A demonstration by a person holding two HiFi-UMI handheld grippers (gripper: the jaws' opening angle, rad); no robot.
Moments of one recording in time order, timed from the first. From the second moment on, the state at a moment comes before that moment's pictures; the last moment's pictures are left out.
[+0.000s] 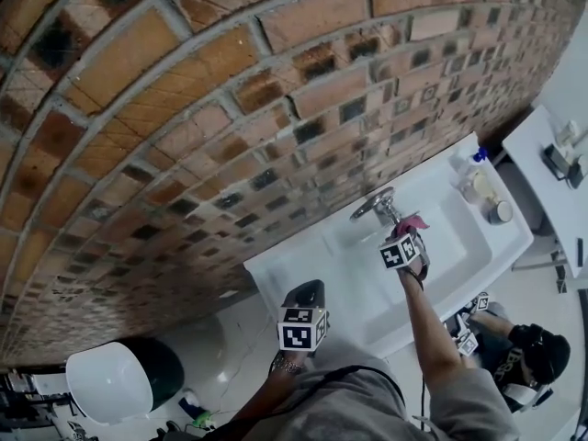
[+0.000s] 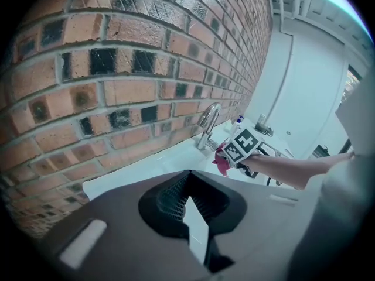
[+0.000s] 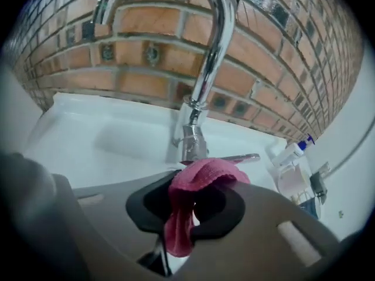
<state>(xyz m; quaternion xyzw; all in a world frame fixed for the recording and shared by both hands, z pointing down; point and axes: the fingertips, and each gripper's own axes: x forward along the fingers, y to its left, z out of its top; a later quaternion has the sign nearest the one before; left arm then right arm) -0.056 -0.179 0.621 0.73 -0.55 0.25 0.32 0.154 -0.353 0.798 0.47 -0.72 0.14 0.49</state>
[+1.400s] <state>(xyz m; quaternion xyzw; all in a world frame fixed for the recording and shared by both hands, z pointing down) -0.058 -0.175 0.612 0.74 -0.55 0.23 0.32 0.075 -0.369 0.585 0.42 -0.78 -0.25 0.39</state>
